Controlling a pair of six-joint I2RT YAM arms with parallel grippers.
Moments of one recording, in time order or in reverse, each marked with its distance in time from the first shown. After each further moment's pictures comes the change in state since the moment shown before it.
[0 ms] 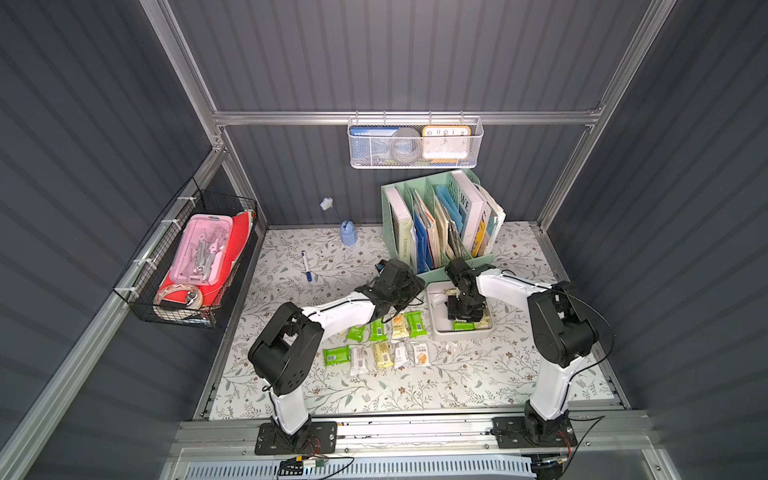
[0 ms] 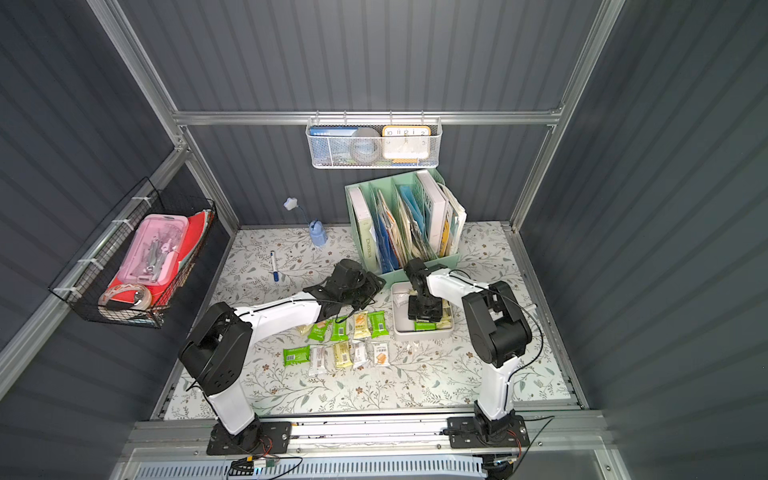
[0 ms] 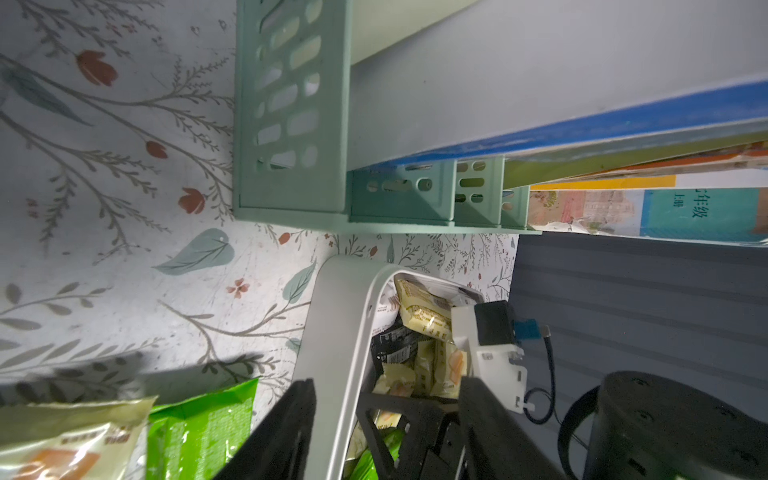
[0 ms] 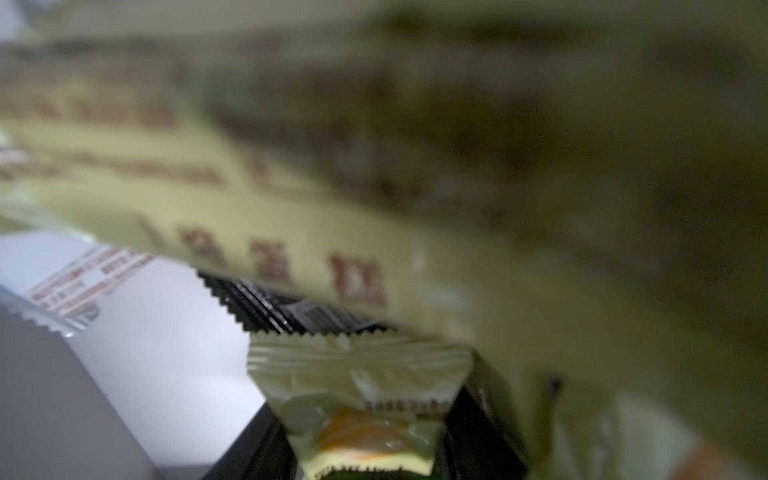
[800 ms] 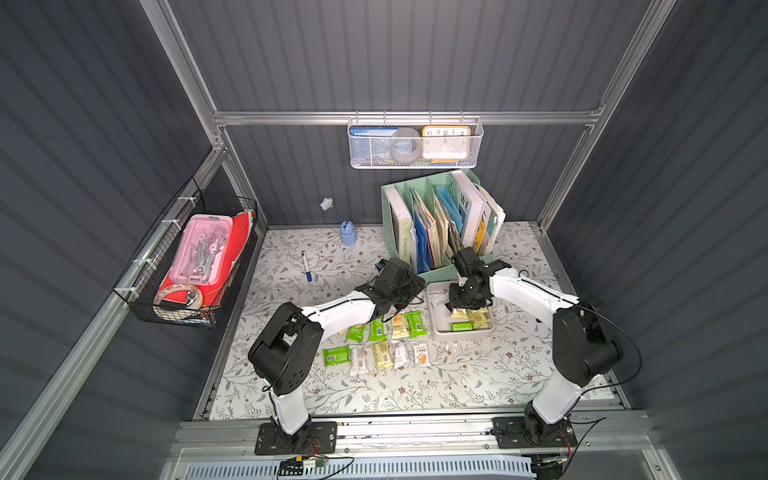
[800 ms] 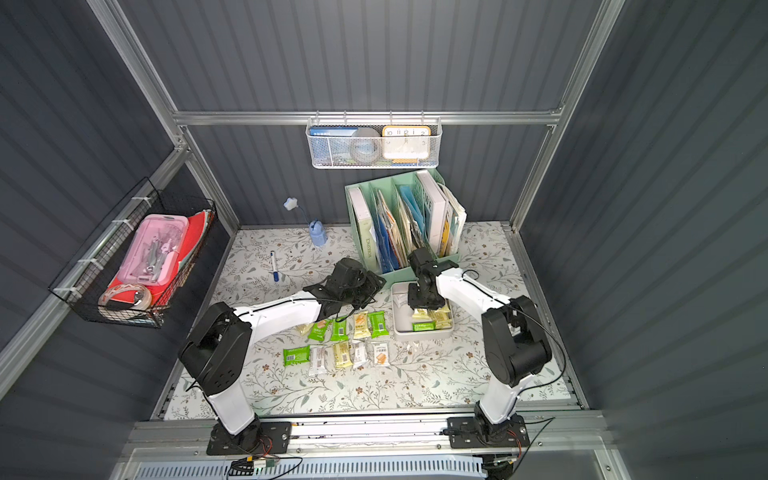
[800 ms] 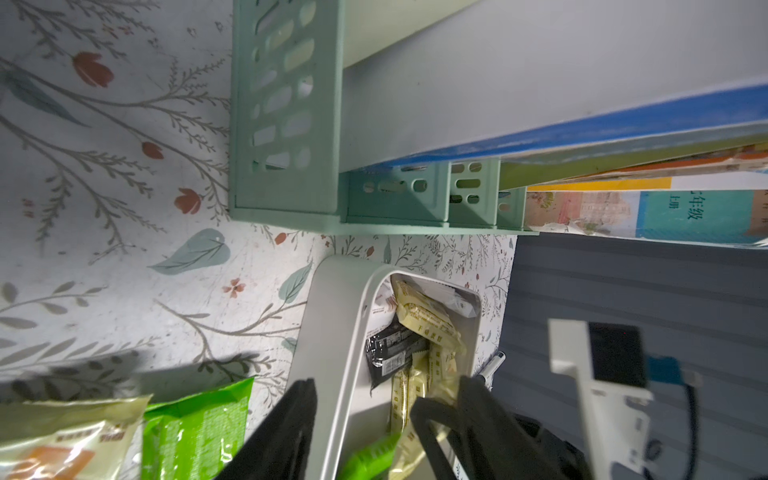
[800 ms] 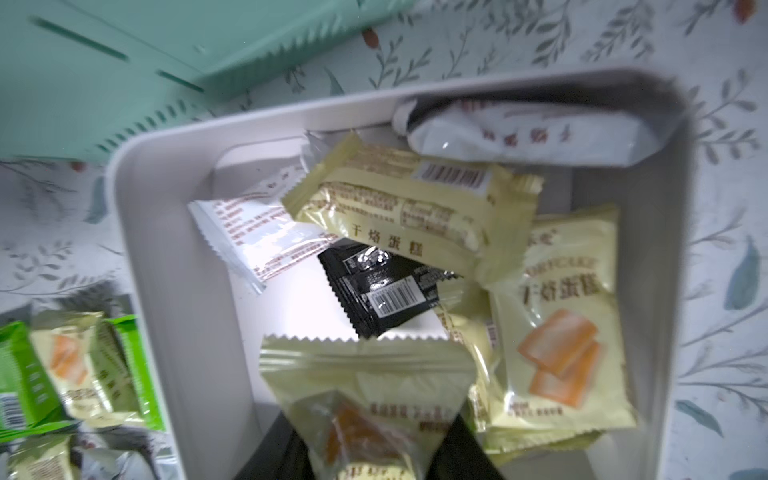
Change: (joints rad) left arm 0.000 0.000 0.015 -0.015 0.000 -0.003; right arm 0.000 -0.200 -0.006 0.063 -0.002 -0.042
